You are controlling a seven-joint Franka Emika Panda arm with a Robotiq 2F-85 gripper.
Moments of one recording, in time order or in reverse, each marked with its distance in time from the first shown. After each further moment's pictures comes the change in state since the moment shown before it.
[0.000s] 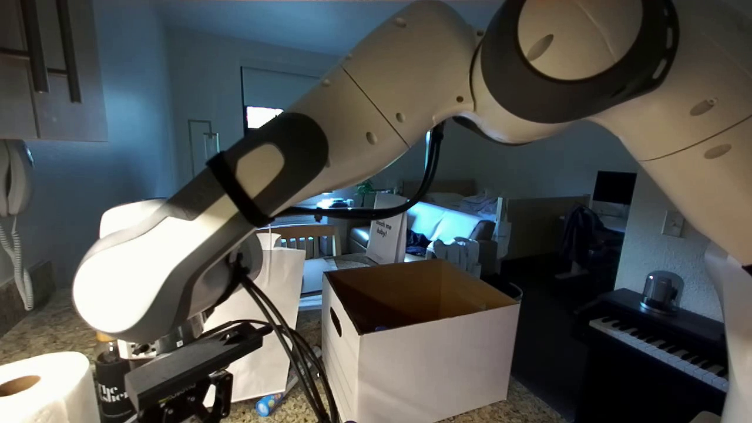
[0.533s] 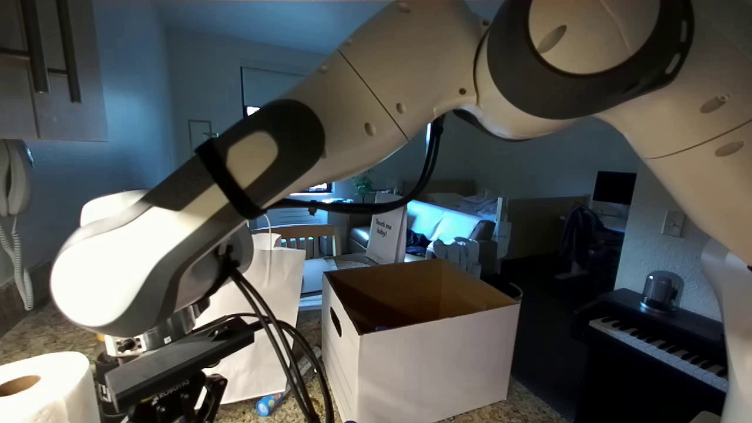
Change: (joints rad) arm 0.038 -0.012 -0.024 0.022 -0.002 -0.058 0.068
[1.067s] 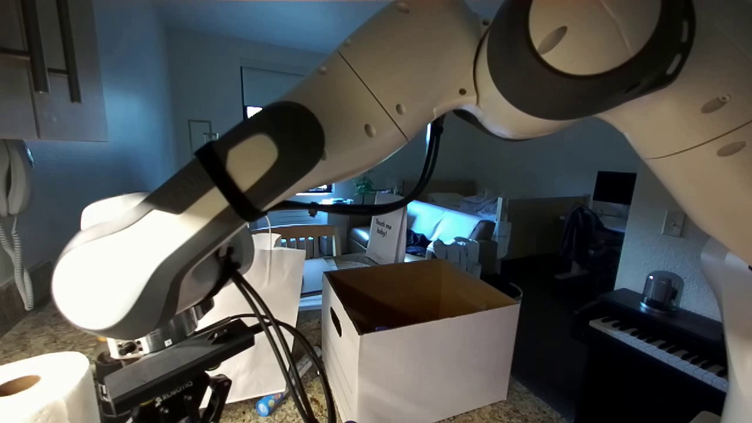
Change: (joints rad) arm 0.008 0.000 -0.012 -0.004 -0.001 -0.011 0.046
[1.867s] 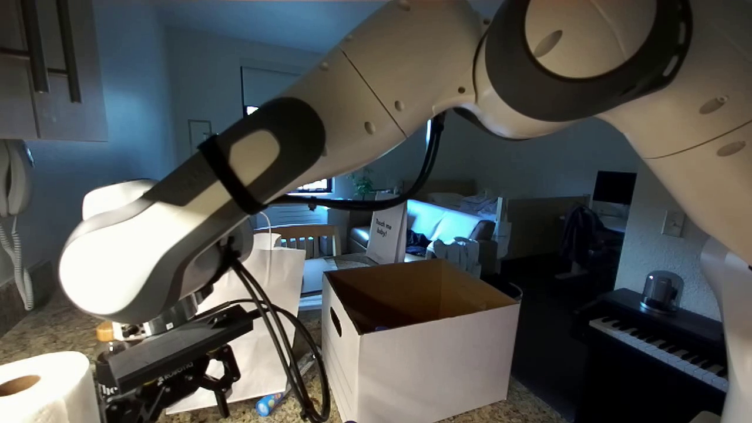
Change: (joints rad) arm -0.001 0.000 -0.018 0.034 -0.039 0.000 0.005
